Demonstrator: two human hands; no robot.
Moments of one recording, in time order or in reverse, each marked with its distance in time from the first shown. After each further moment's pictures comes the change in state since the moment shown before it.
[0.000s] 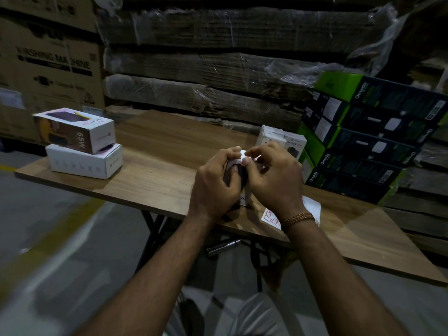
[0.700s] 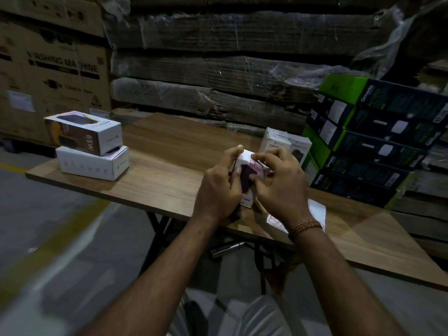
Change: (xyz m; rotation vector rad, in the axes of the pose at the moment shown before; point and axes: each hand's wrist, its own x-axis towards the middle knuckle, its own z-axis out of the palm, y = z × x) left_hand -0.001 -0.004 0.001 -0.012 -0.061 -0.098; right_hand -0.009 0.008 0.002 -0.035 -0.071 0.060
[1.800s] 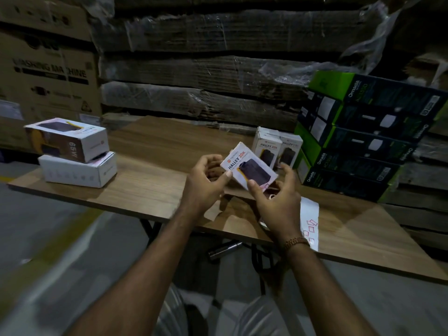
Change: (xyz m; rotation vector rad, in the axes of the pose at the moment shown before) left_hand 0.012 -0.025 -0.002 -0.323 -0.084 -0.468; right_hand -0.040 0.027 0.017 0.328 0.087 0.477
